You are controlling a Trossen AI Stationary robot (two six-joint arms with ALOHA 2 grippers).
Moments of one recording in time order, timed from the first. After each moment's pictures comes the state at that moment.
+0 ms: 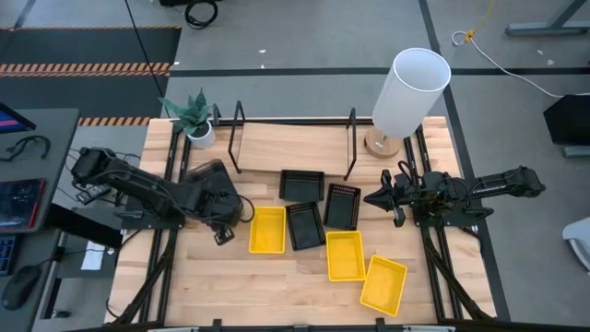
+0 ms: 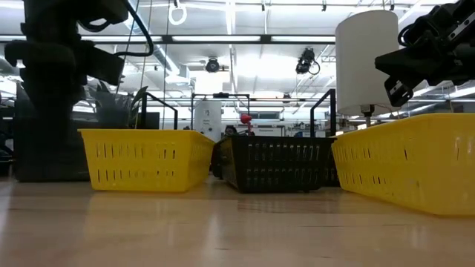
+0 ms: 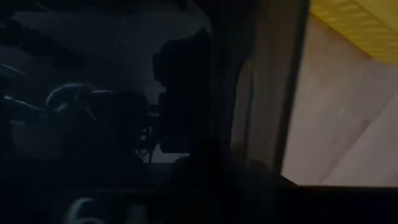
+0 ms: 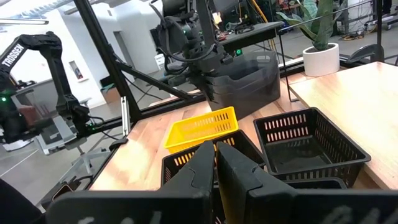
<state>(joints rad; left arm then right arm) -0.28 1.27 0.75 -0.90 -0.07 -0.77 0.08 0.23 0.01 0.21 0.01 0.31</state>
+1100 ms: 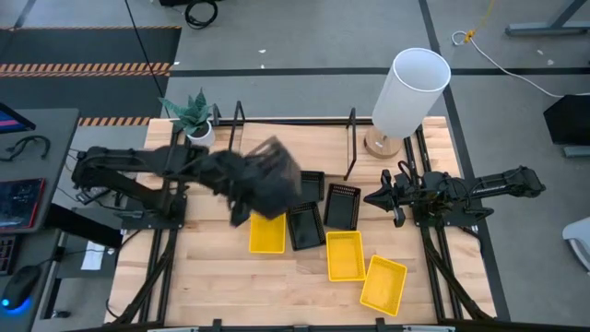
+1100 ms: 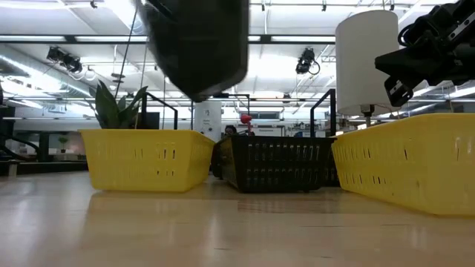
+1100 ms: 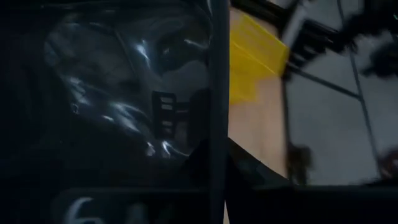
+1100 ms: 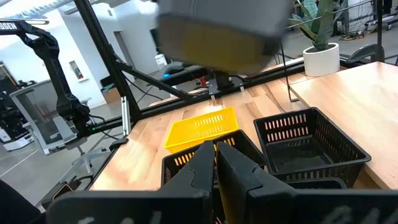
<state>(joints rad) -0.05 1.30 1.35 -0.77 0.11 -0.36 0.08 0.23 0.01 0.21 0.01 0.31</state>
